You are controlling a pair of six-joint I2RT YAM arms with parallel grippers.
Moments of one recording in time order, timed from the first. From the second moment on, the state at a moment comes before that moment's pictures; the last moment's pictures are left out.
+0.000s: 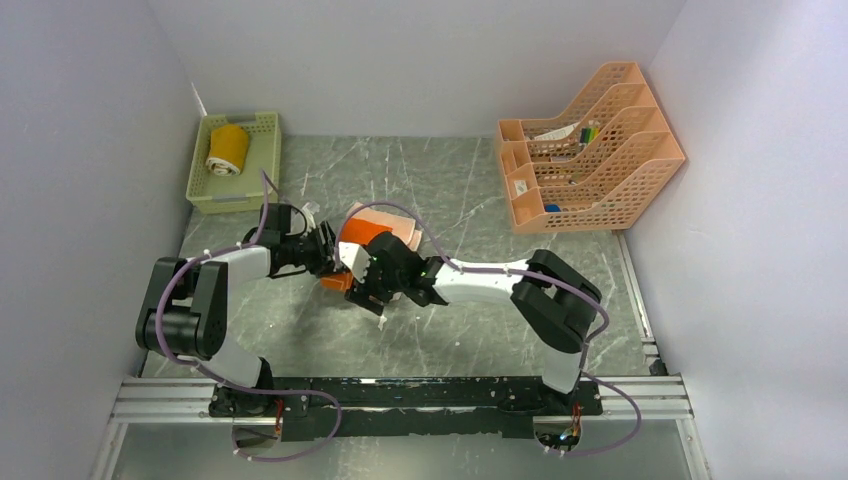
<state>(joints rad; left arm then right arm) -0.11 1.56 0.66 0.02 0.76 -0.60 1.02 1.80 1.07 0.05 -0.18 -0.29</state>
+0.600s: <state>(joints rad) 0.09 1.45 0.76 -0.07 0.86 -0.60 1.04 1.92 1.17 -0.01 0.03 -0.26</state>
